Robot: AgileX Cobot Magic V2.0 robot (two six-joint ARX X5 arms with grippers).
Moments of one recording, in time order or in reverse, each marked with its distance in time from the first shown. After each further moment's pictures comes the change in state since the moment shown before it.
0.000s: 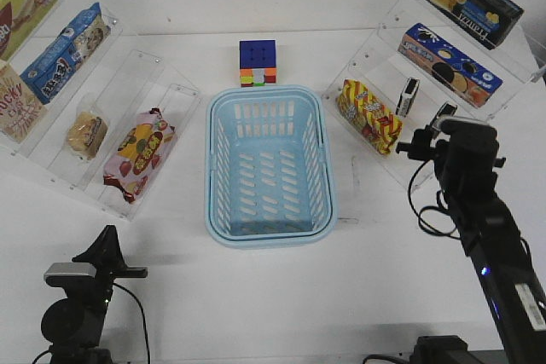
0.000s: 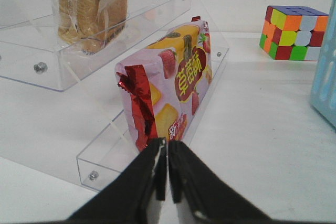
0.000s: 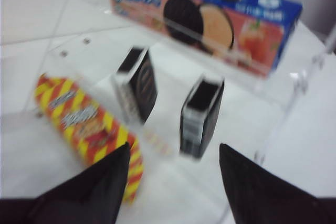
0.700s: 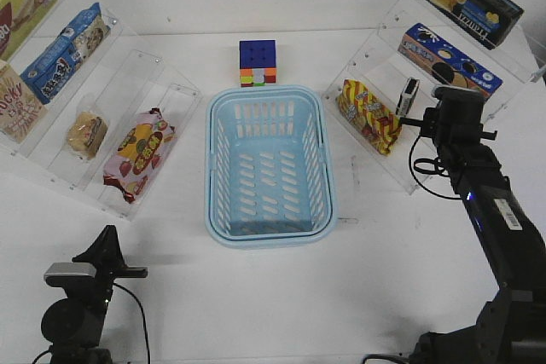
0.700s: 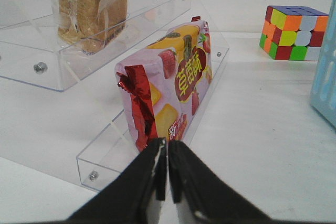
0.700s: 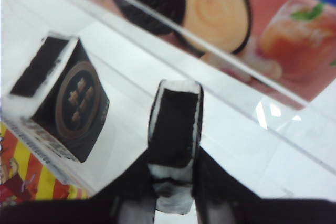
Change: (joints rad) left arm 0.000 0.000 0.000 0.000 0.000 0.000; right arm -0.084 0.373 0.181 0.029 0.006 -0.030
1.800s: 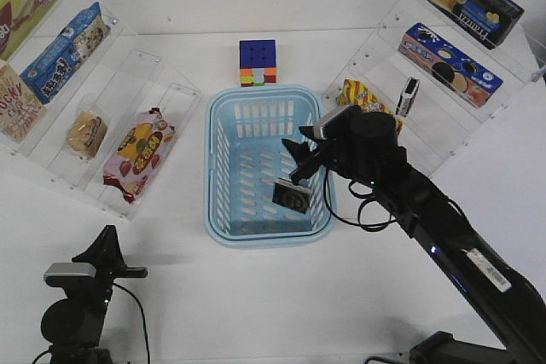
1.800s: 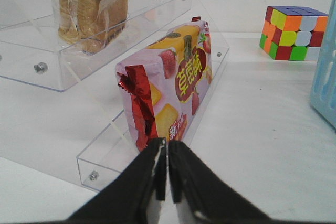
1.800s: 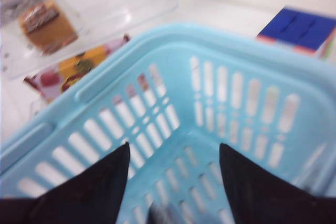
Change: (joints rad) left arm 0.000 0.000 0.000 0.001 0.000 -0.003; right arm 0.531 -0.198 0.013 -0.013 -0.510 -0.067
